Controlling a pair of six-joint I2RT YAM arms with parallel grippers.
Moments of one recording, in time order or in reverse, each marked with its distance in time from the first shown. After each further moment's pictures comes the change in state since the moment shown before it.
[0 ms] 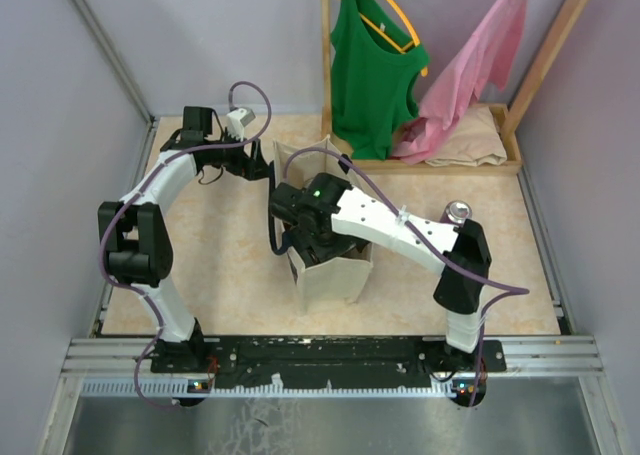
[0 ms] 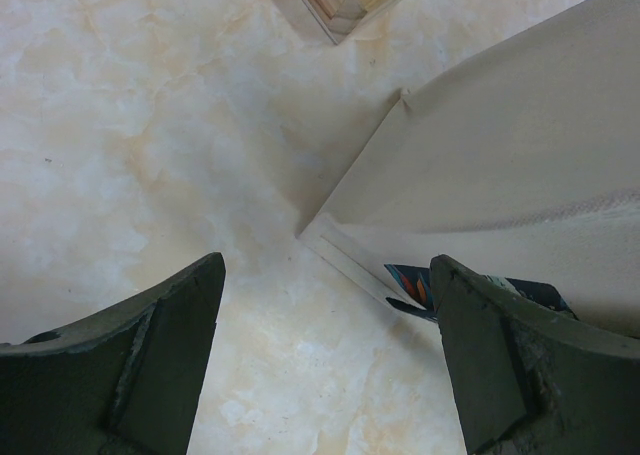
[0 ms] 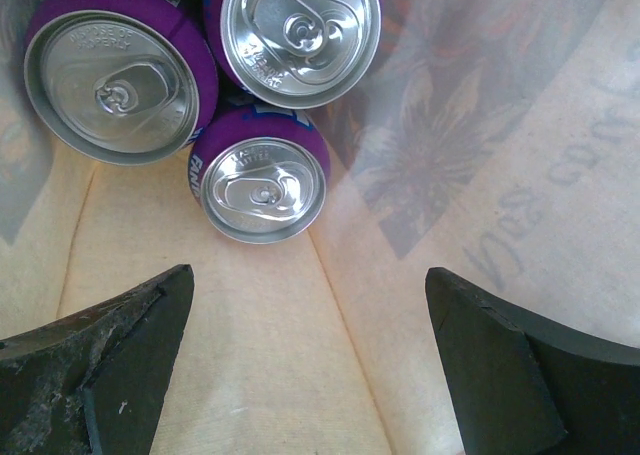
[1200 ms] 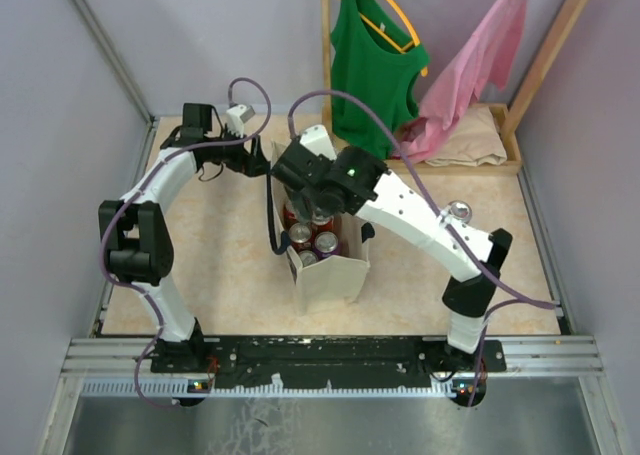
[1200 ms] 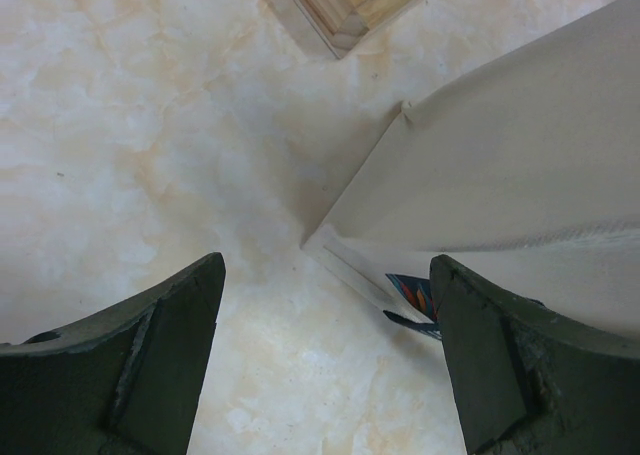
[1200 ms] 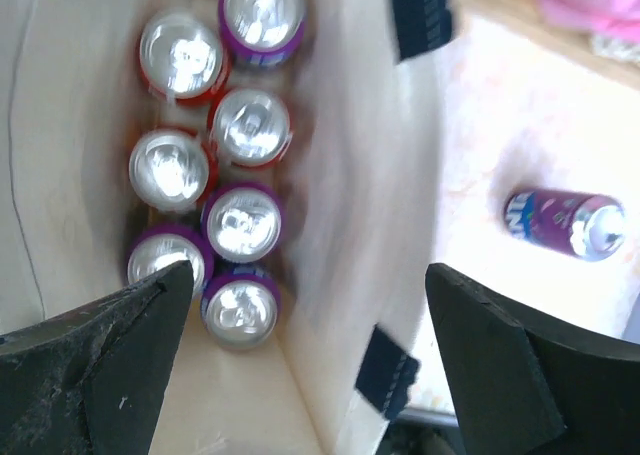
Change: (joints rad) left arm 0.000 0.013 0.023 0.000 0.002 -0.004; right arm -0.005 -0.030 0.295 0.040 0.327 -0.001
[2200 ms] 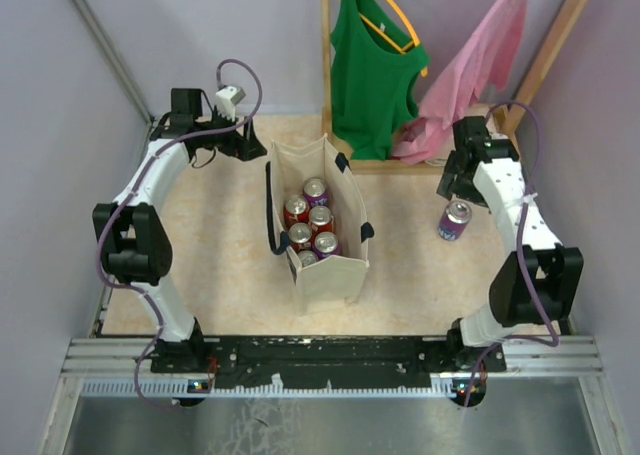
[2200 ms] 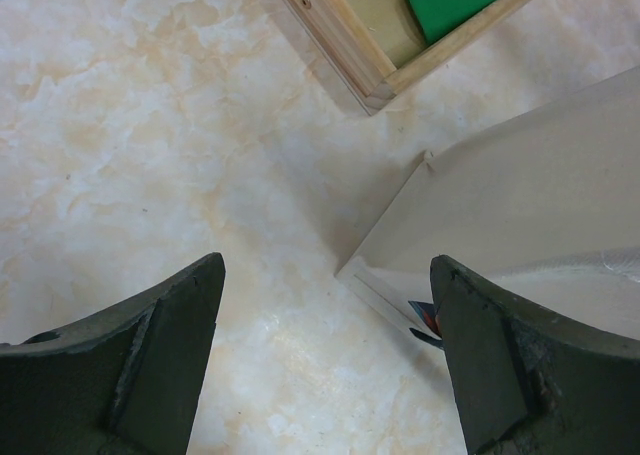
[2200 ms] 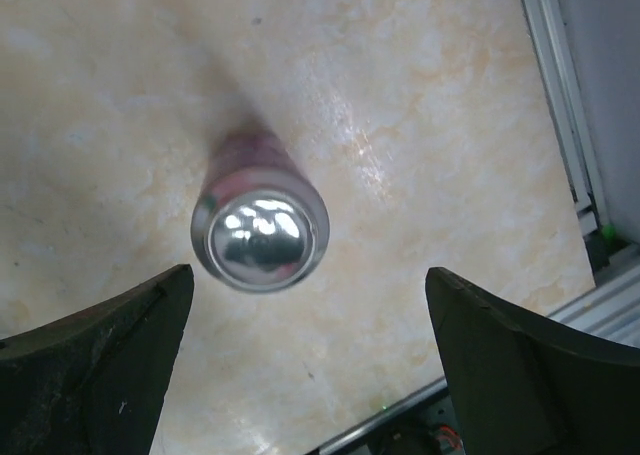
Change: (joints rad) left arm 0.031 0.000 0.134 -0.024 -0.029 -0.011; right arm -0.998 -0.323 -0.719 0.341 -0.145 -0.098
